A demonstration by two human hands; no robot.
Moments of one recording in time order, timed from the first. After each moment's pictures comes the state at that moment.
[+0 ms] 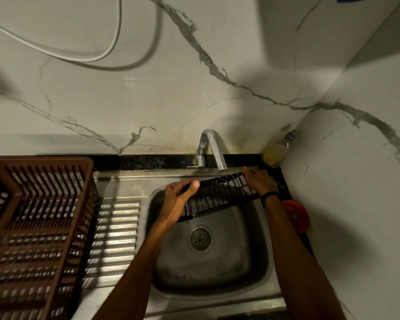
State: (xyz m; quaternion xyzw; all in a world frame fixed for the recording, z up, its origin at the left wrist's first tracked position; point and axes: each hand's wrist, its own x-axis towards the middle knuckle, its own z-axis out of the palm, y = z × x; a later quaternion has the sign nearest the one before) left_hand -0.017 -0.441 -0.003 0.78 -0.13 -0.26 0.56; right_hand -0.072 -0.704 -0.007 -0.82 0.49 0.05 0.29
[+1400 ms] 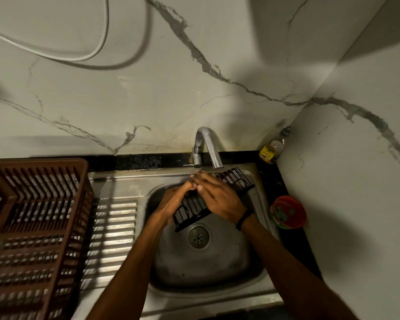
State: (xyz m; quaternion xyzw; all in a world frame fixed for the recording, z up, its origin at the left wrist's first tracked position) left_hand -0.006 -0.454 -0.010 0.65 0.00 -0.43 0.62; right_hand -0.082 -0.601 -0.018 -0.97 0.04 -0.03 0.24
